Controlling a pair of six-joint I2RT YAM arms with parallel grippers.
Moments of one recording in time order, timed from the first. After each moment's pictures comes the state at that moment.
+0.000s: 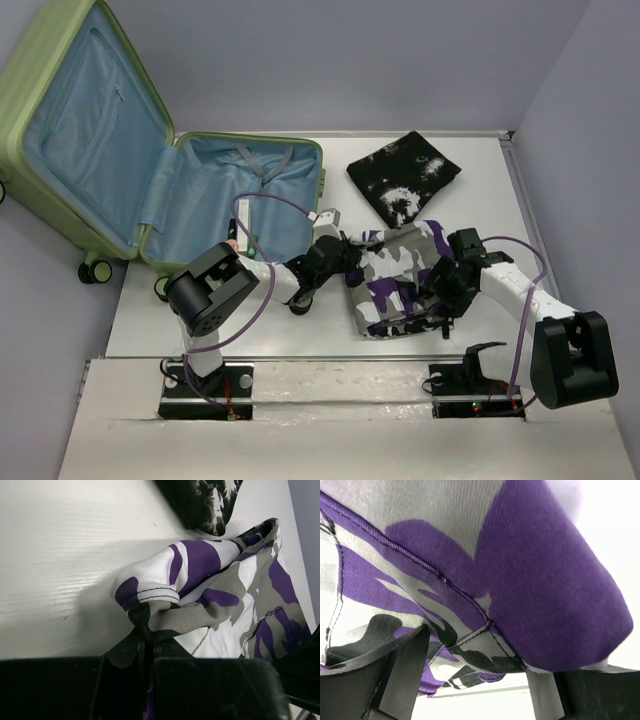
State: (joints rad) left arm -0.91 1.80 0.74 0.64 -0.26 -0.84; right arm 0.17 1.20 0.59 -0.70 -0.09 0.89
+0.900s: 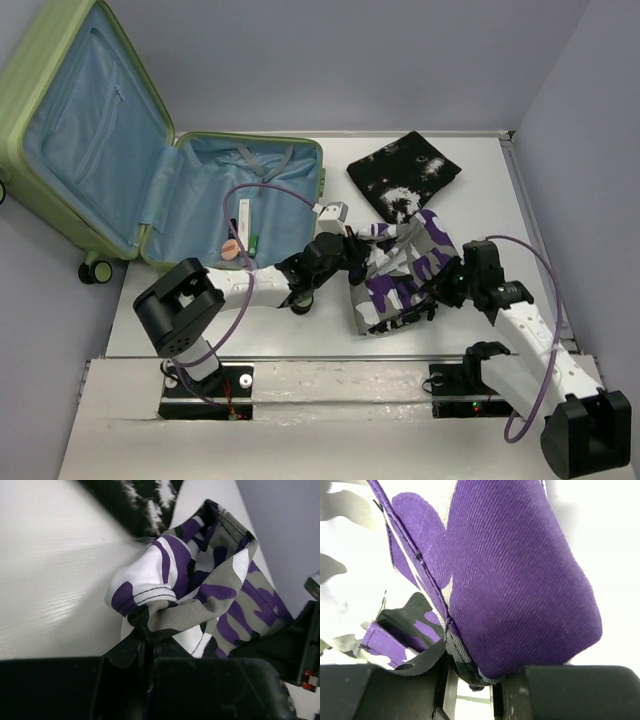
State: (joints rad) left arm -0.96 1.62 0.76 0.54 -0.26 -0.75; right arm 0.18 0.85 0.46 -0.53 -0.18 0.87
